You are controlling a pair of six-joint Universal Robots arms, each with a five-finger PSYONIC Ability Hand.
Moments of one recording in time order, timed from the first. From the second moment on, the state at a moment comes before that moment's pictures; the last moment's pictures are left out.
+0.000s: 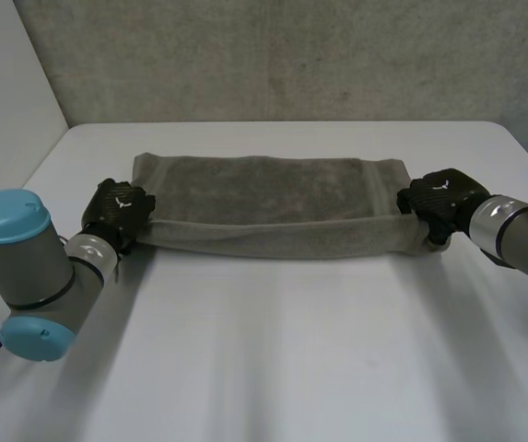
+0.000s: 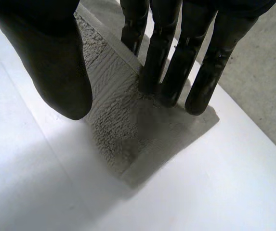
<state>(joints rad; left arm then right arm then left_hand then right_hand) 4.45 -2.12 -1.61 3.56 -1.46 3.76 1.73 -1.04 1.28 0.23 1.23 2.50 1.20 1.22 1.22 1.22 1.03 0.76 0.77 0.77 0.77 0.59</state>
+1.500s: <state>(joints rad) 4.38 -2.00 -1.58 3.51 -1.47 3.72 1.78 -1.10 1.67 -0.08 1.15 3.04 1.20 1.22 1.22 1.22 1.03 0.46 0.47 0.47 0.47 0.26</state>
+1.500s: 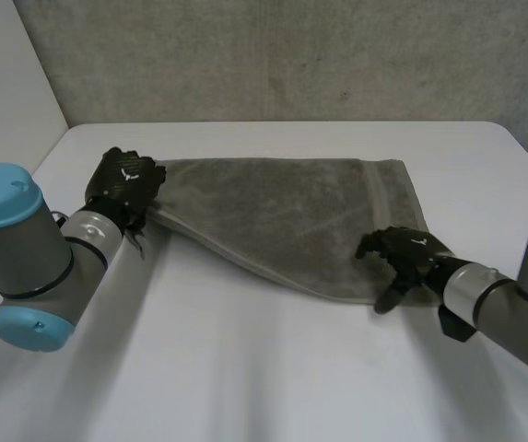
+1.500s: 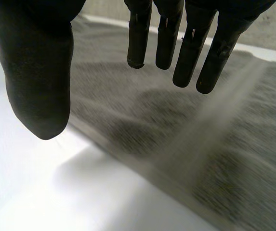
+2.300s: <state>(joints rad) 4.41 -1.99 -1.47 3.39 -1.47 3.54 2.07 -0.85 1.40 -0.19 1.46 3.19 1.20 1.22 1.22 1.22 1.03 0.83 0.83 0.83 0.83 0.65</state>
